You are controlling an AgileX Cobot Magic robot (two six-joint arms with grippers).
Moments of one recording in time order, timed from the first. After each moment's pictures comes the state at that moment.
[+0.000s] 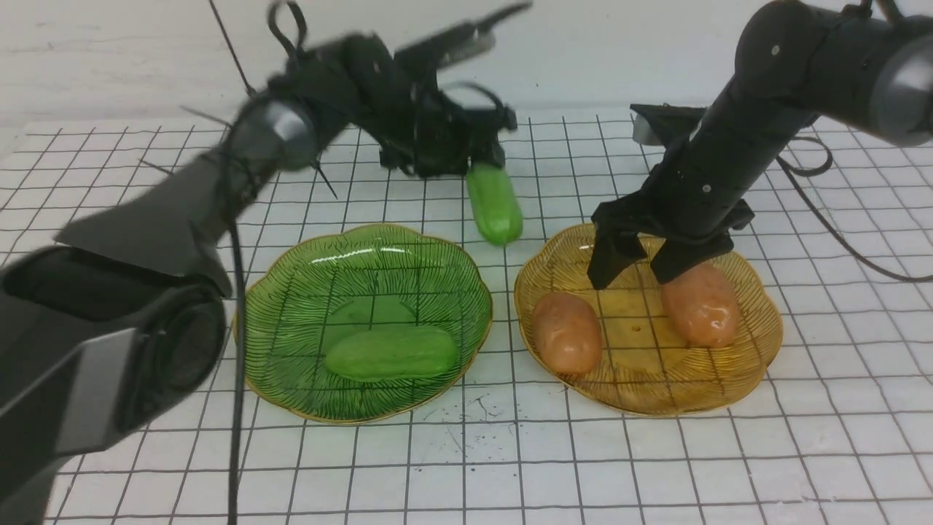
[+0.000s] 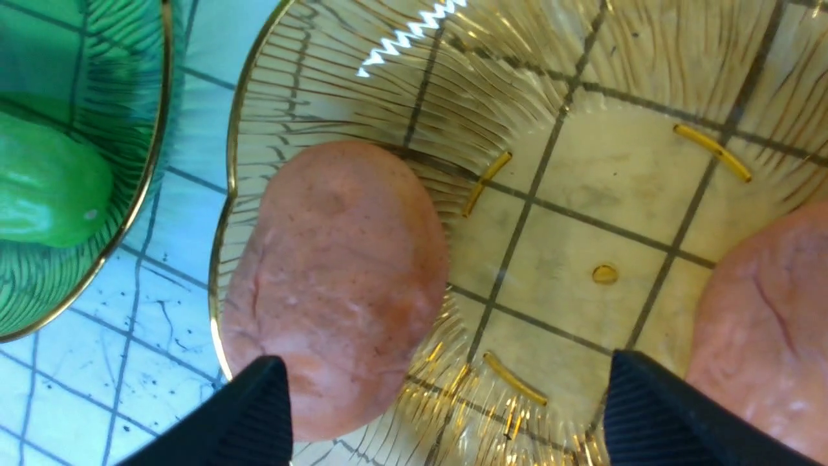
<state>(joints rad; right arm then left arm) 0.26 2.06 -1.76 0.36 1.24 -0.18 -0.32 2.40 -2.33 -0.41 0.80 -0.07</state>
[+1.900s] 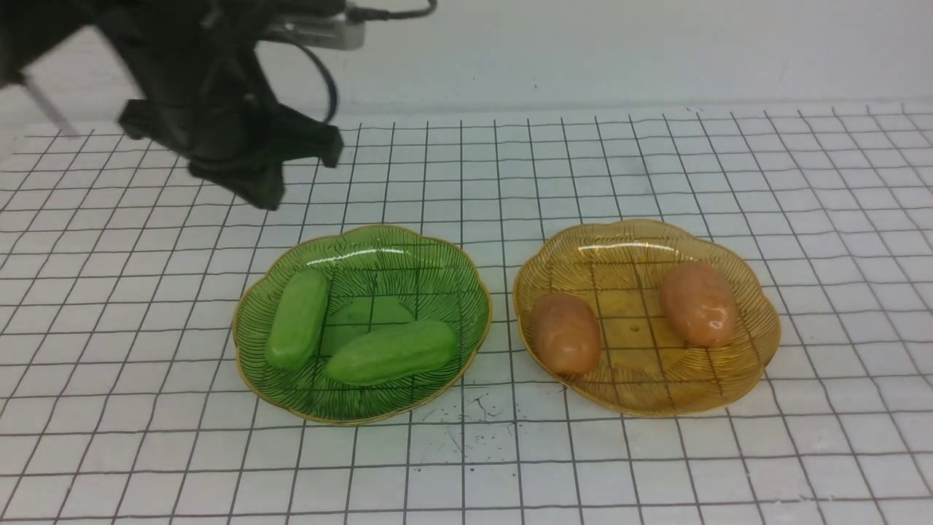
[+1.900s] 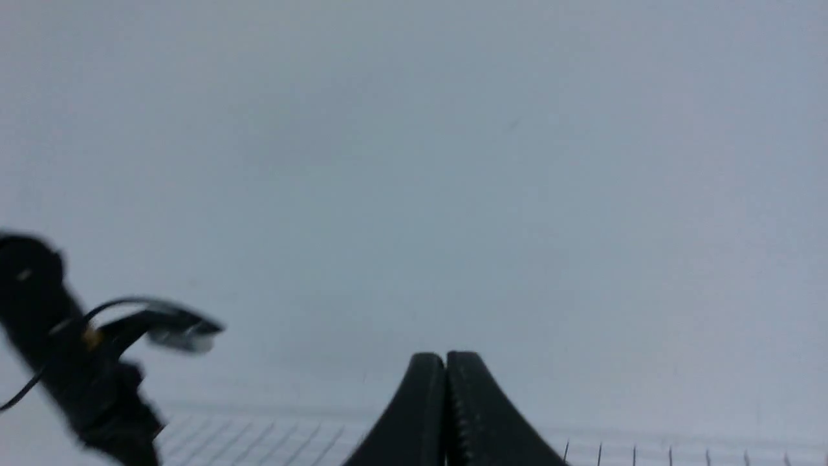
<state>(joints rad) 0.26 0.20 -0.87 0.05 0.60 0.10 -0.28 1.66 -1.66 0.07 1.24 -0.10</state>
